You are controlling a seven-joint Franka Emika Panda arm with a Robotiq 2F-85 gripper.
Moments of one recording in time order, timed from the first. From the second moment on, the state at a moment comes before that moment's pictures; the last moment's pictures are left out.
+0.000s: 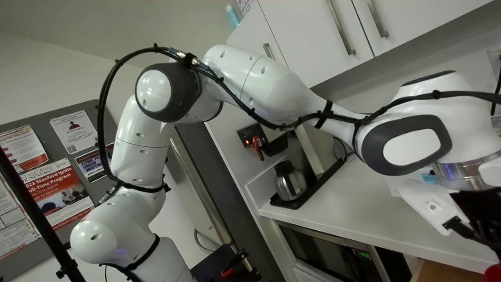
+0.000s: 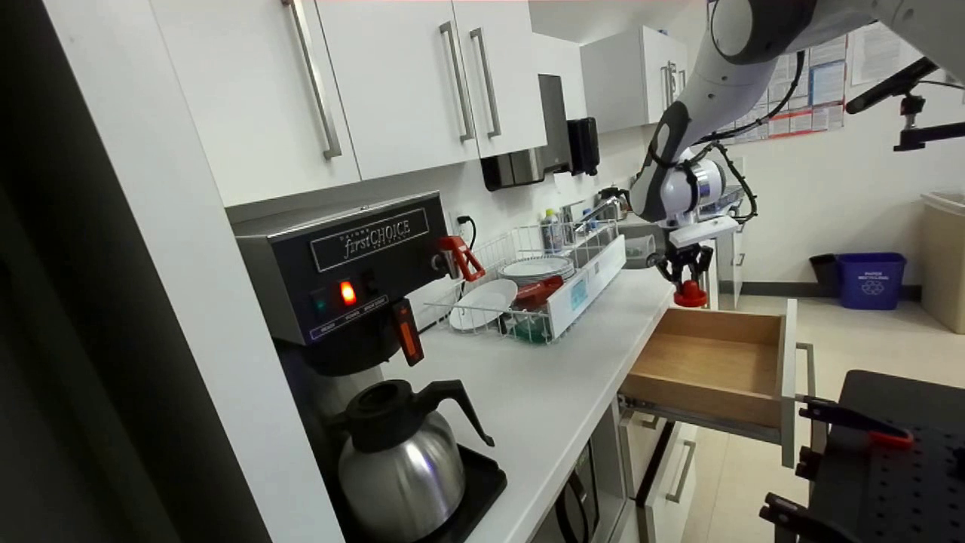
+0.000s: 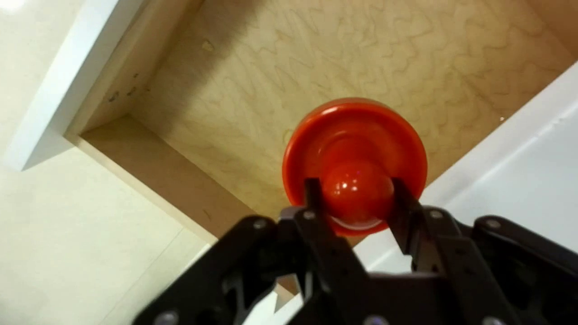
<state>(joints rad) -0.52 0.73 -0.24 -1.72 0.07 2.50 -0.05</state>
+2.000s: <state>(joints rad) -0.48 0.94 -0.16 -1.39 0.16 2.43 0.04</state>
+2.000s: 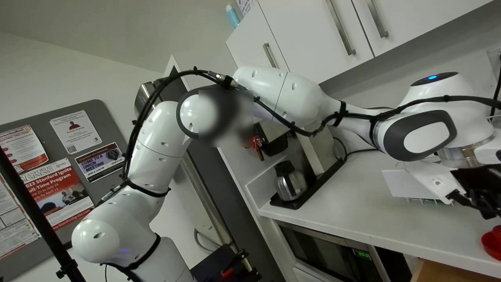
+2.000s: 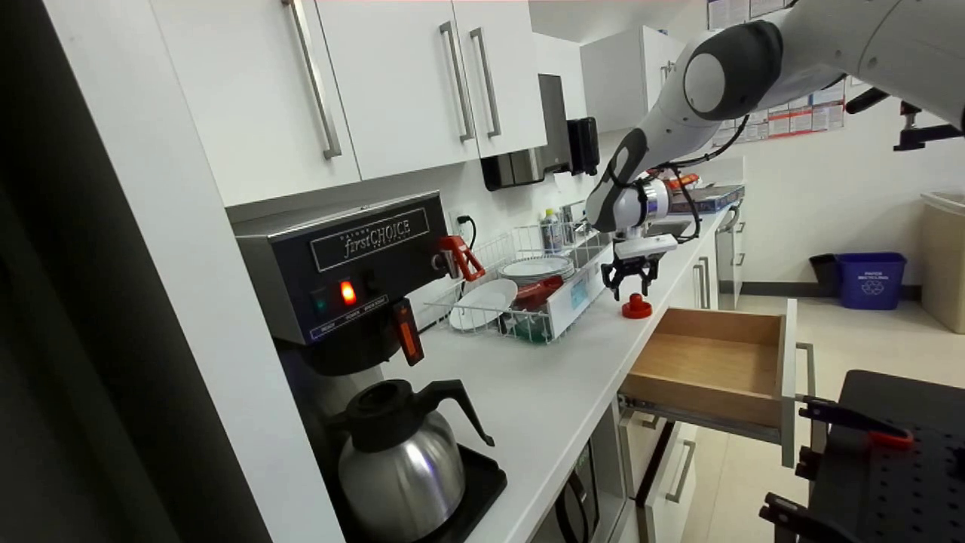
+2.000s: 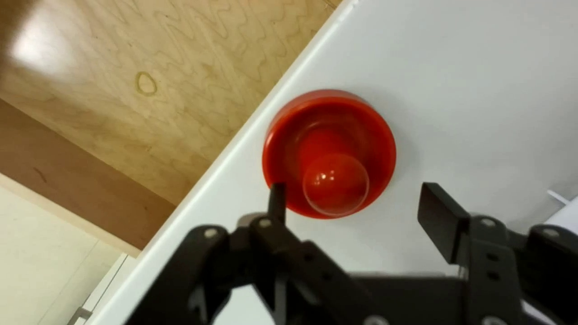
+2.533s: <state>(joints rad) -0.52 0.83 -0.17 -1.47 0.16 2.43 -0.04</state>
